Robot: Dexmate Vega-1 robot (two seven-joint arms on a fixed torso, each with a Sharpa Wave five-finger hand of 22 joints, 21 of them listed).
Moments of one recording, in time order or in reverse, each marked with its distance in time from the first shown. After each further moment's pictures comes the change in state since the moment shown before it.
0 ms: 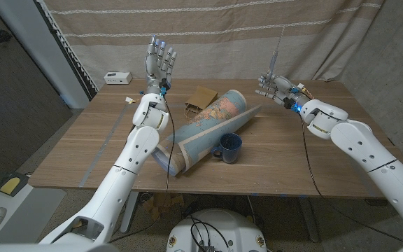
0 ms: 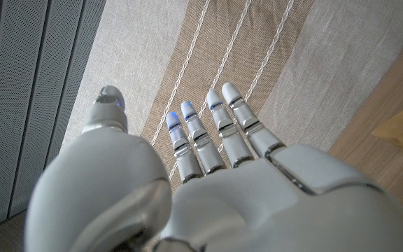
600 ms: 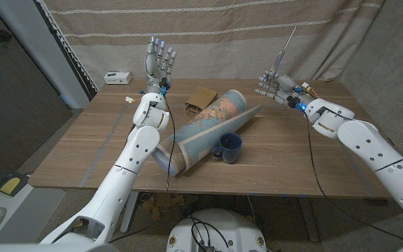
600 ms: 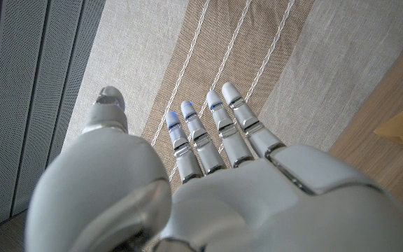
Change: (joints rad) left arm -0.003 -0.006 0.002 -0.003 0.010 0.000 0.011; left_hand -0.004 0.004 -0.003 0.003 0.000 0.005 -0.005 0.000 0.000 0.000 0.000 0.004 0.000 0.000 0.000 0.000 0.000 0.000 0.000 0.000 0.000; right arm -0.015 -0.022 0.031 0.005 0.120 -0.002 0.049; right_hand -0.011 0.003 0.000 0.000 0.000 0.074 0.005 0.025 -0.064 0.022 0.004 0.009 0.005 -0.004 -0.017 0.000 0.008 0.006 0.006 0.000 0.000
